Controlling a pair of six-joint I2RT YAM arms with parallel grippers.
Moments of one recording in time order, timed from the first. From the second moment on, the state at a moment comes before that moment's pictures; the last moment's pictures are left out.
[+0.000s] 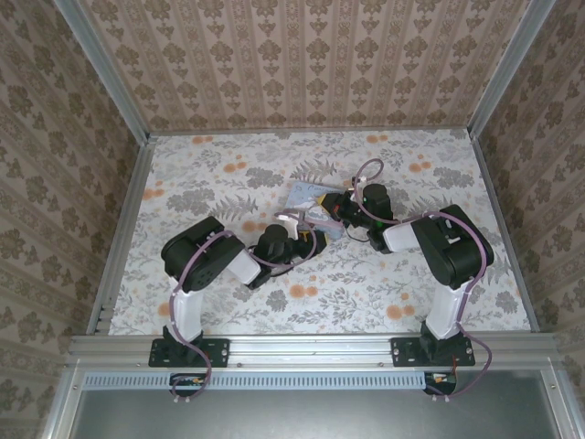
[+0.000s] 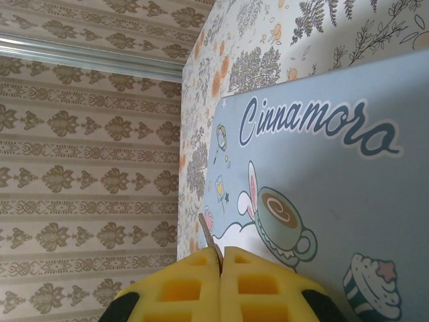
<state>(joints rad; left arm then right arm) -0.83 1.99 0.60 1.08 0.19 -0.72 0.36 1.86 0.74 0.83 -0.51 1.18</state>
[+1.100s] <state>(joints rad) -0.83 2.01 0.56 1.21 0.19 -0.80 0.36 1.88 0.73 0.87 -0.51 1.19</state>
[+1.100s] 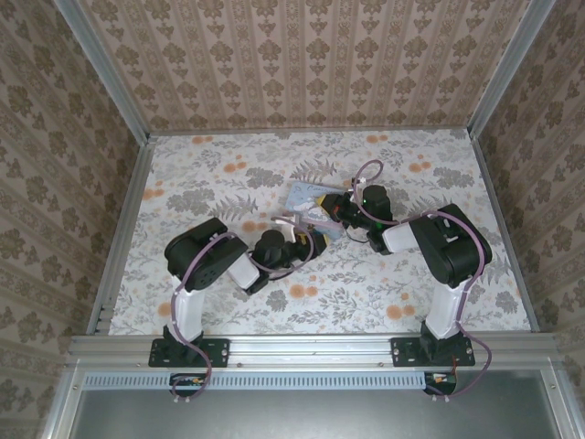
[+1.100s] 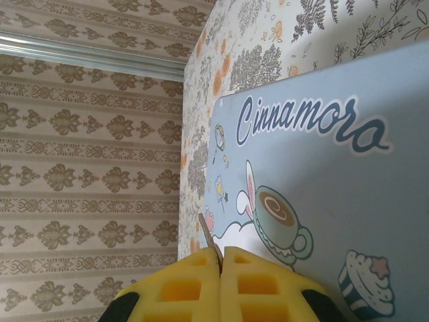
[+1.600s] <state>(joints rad) -0.83 2.04 0.58 1.24 0.18 -0.81 0.36 1.89 0.73 0.91 -0.51 1.21</state>
